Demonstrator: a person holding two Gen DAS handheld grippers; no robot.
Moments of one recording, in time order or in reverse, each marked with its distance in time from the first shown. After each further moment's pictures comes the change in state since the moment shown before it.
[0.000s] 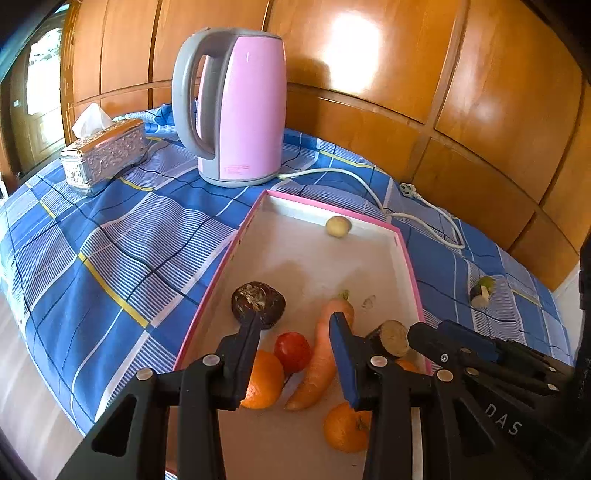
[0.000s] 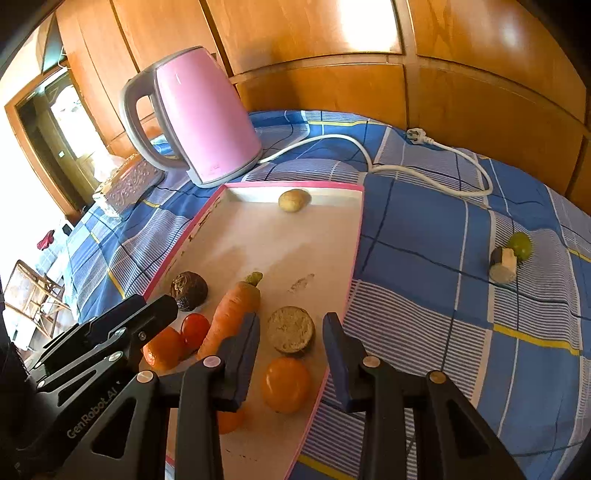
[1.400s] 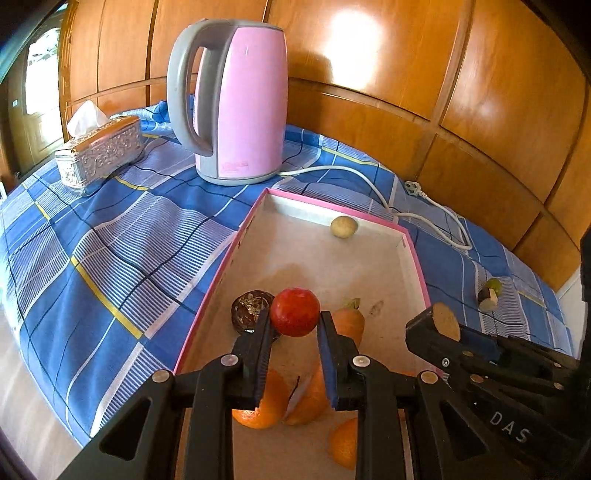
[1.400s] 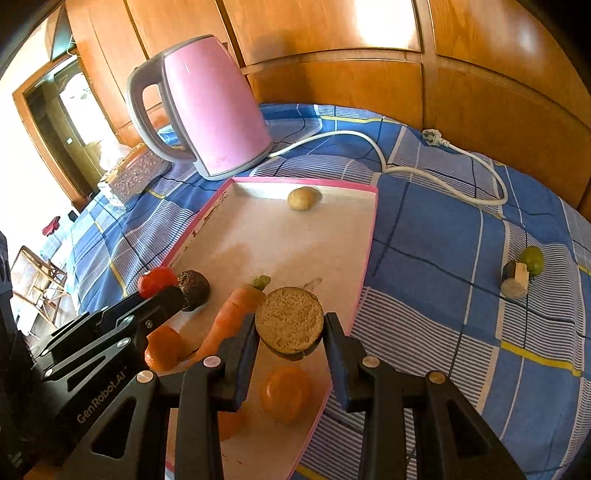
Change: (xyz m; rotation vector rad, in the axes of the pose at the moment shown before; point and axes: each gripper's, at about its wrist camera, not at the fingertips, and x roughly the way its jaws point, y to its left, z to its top) left arm 0.017 0.002 0.007 -0.009 0.011 0.000; right arm 0.012 0.002 0.008 -0.046 0.032 0.026
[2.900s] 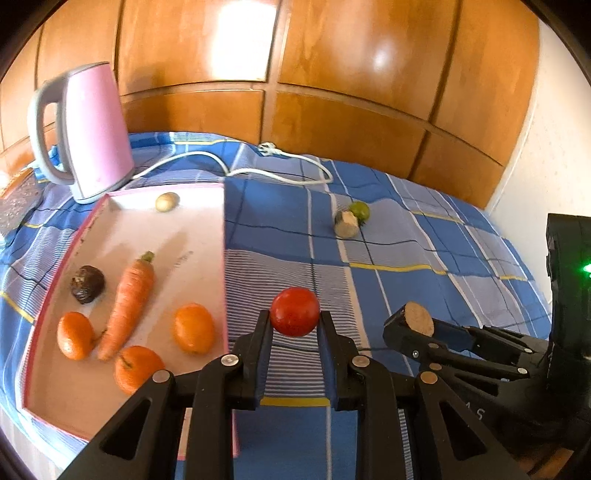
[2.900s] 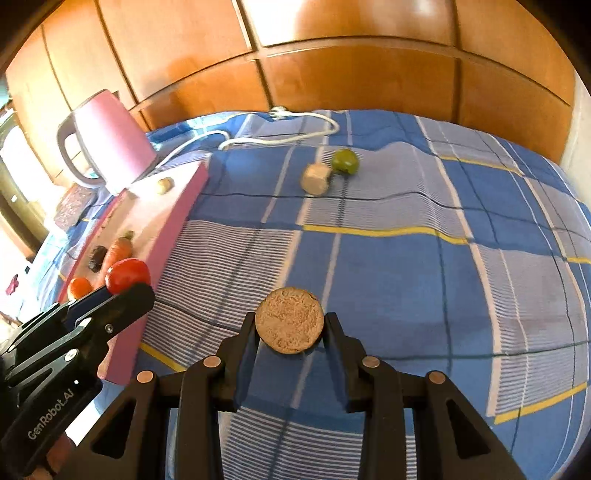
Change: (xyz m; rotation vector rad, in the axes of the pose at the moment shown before) left arm -0.039 -0.140 -0.063 0.276 0.031 -0.239; right arm -0.084 -0.117 -0.103 0.230 -0.057 -0.183
